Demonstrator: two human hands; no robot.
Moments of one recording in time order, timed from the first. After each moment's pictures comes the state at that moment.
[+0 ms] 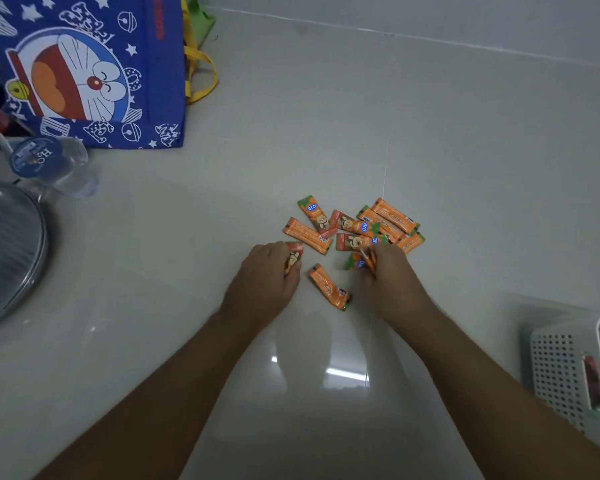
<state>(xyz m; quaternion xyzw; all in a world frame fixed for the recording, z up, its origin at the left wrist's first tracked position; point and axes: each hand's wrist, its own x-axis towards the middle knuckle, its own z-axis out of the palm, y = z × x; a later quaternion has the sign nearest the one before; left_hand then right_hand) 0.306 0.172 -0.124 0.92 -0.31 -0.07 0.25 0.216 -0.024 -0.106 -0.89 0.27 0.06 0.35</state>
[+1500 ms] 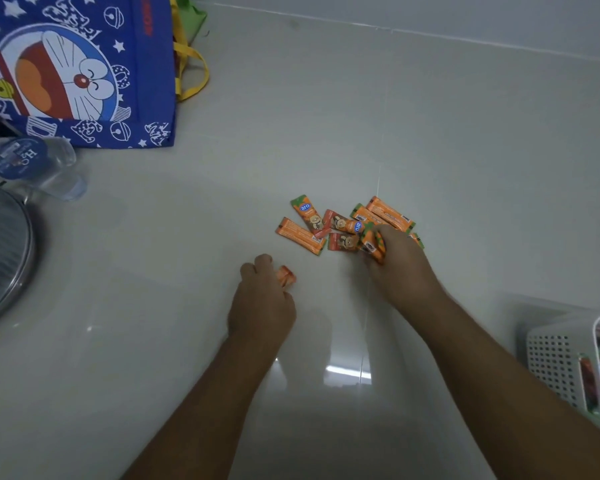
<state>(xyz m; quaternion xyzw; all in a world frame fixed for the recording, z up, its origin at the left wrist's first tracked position) 0.272 0.154 -0.114 0.96 -0.07 -0.18 0.21 0.223 -0.051 -0.099 -0.91 0.23 -0.02 0.34</state>
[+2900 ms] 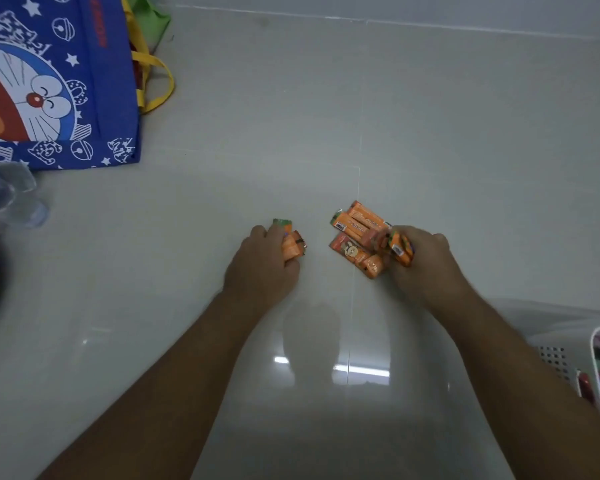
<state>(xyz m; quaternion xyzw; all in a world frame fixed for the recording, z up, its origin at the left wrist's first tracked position) 0.338 0.101 -0.130 0.94 -0.23 -0.18 0.17 0.208 -0.120 -0.110 -0.91 0.26 0.02 0.32</state>
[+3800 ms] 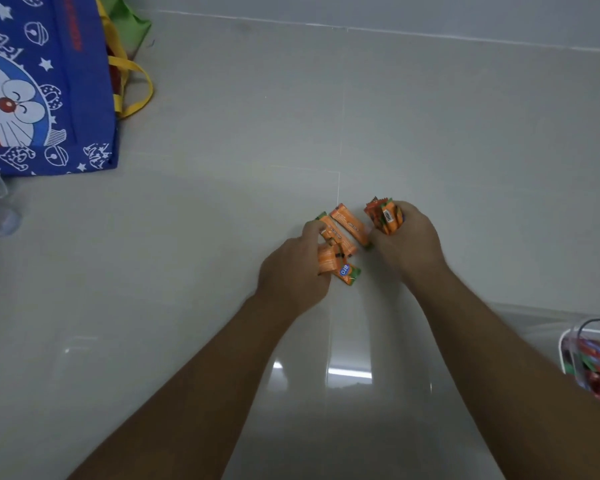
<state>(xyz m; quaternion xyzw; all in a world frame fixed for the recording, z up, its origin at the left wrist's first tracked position) 0.306 0.040 -0.127 0.90 -0.31 -0.19 0.26 0.239 -0.139 -0.110 -0.80 0.39 -0.08 0.45</state>
